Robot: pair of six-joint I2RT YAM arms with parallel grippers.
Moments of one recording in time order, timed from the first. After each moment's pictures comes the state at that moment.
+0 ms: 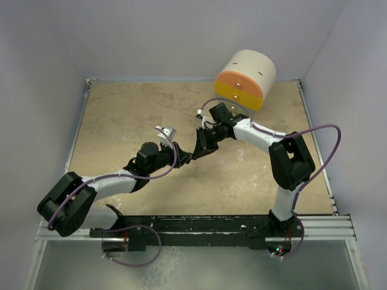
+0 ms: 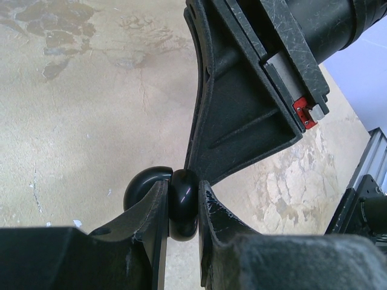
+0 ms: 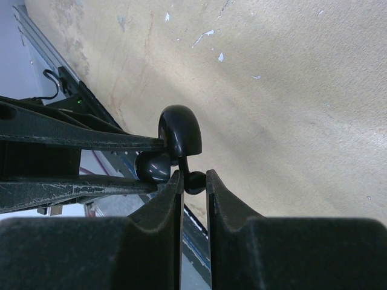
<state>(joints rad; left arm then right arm) -0.65 1.32 0.43 0.64 0.21 -0.49 0.55 1.85 1.30 -0.54 -0.67 0.38</state>
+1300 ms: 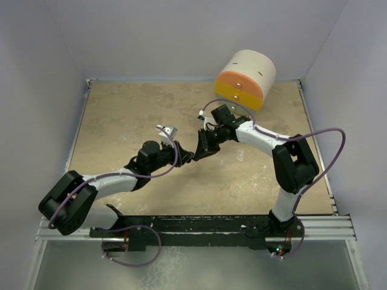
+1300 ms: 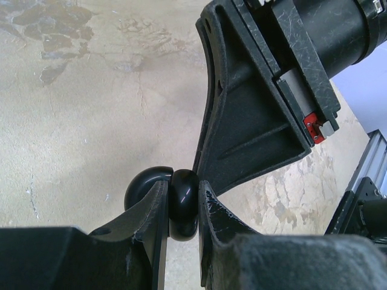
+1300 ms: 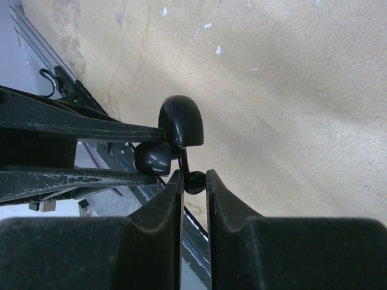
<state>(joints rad) -0.66 1.34 0.45 0.63 0.20 -0.49 0.55 1.80 1.26 -0.52 -0.65 0.38</state>
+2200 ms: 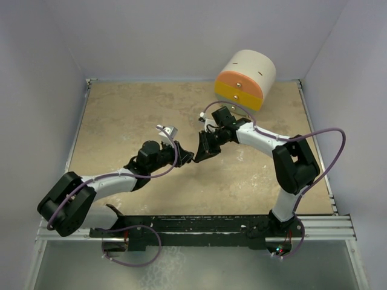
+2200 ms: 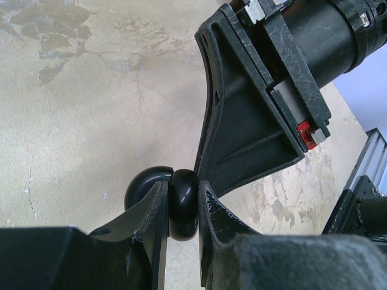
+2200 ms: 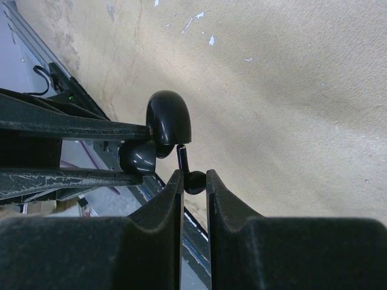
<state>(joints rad) -0.66 1.33 0.46 0.61 0.20 -0.49 0.55 1.79 1.22 -0.51 -0.65 0.38</state>
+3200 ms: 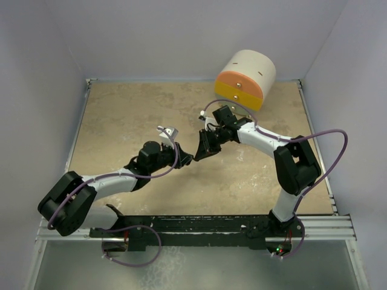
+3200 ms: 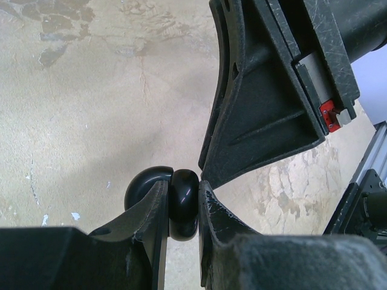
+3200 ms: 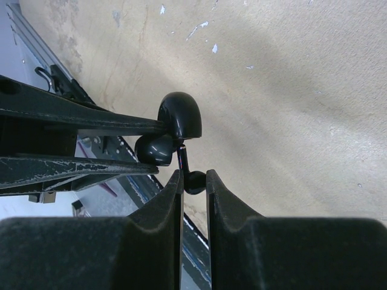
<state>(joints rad) -0.66 1.32 0.45 0.57 0.20 -0.49 0.54 1.78 1.22 -0.50 -0.65 0.37</state>
